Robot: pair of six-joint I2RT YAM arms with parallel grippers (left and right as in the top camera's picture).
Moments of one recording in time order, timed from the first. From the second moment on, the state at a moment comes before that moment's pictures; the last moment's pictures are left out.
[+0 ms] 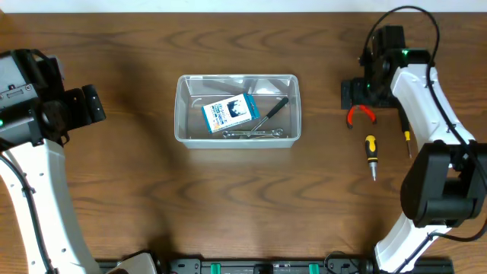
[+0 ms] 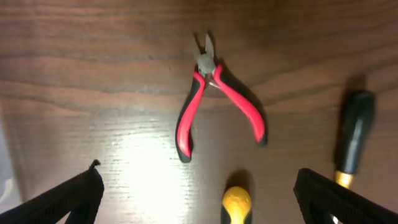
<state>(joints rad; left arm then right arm) 0.37 1.38 1.50 -1.09 -0.05 0.06 0.01 1.93 1.55 -0.98 0.03 0.04</state>
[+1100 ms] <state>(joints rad) 0.37 1.38 1.50 -1.11 -0.04 0.06 0.01 2.12 1.52 -0.86 0.02 0.10</state>
